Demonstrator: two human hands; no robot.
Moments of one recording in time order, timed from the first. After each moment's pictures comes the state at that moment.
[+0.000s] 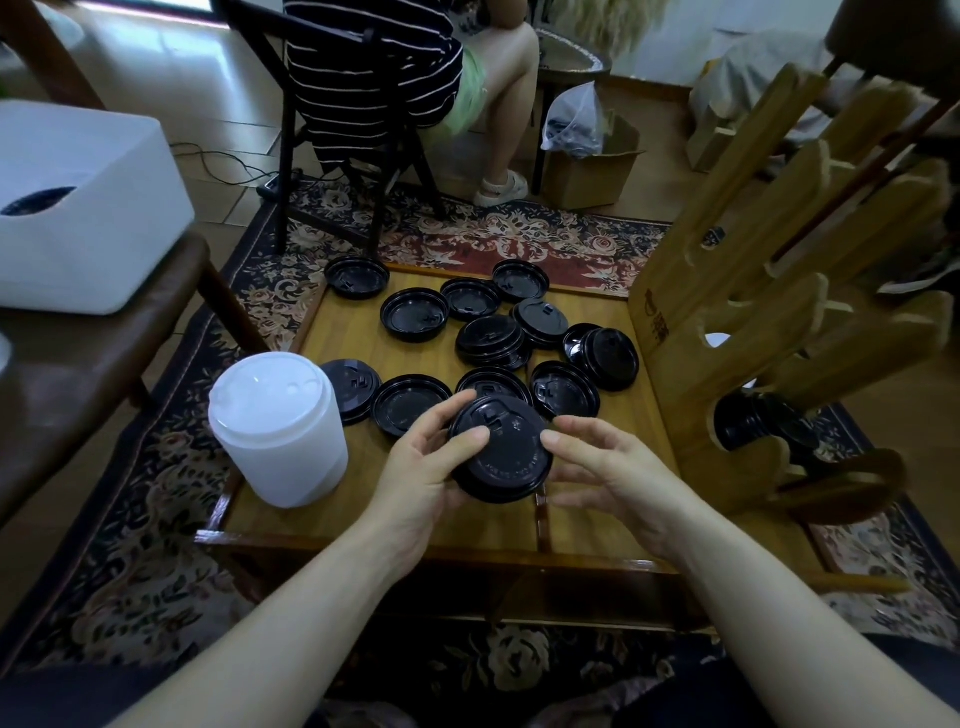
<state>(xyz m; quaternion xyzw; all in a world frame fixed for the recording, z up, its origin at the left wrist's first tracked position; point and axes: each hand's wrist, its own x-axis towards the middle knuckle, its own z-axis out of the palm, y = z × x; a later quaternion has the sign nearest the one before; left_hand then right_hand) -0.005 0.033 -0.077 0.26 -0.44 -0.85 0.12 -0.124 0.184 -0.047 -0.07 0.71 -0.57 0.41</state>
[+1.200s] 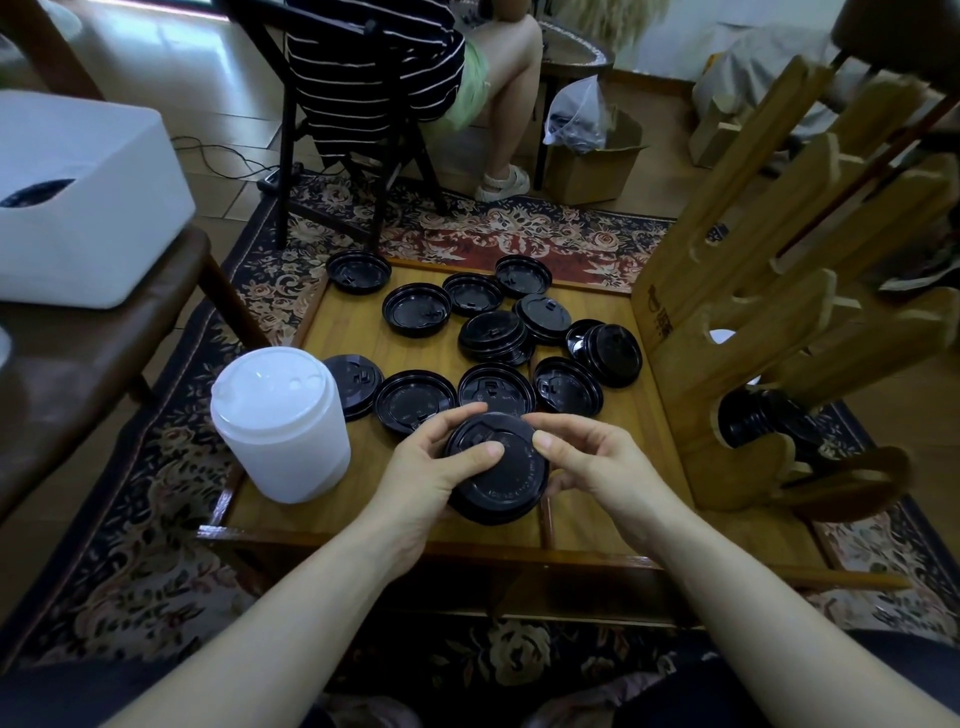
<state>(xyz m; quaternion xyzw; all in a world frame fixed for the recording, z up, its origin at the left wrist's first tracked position) -0.005 0.031 -0.085 0.29 -0.49 -0.82 0.08 -0.120 0.176 -0.061 -0.18 0.72 -0.57 0.36</state>
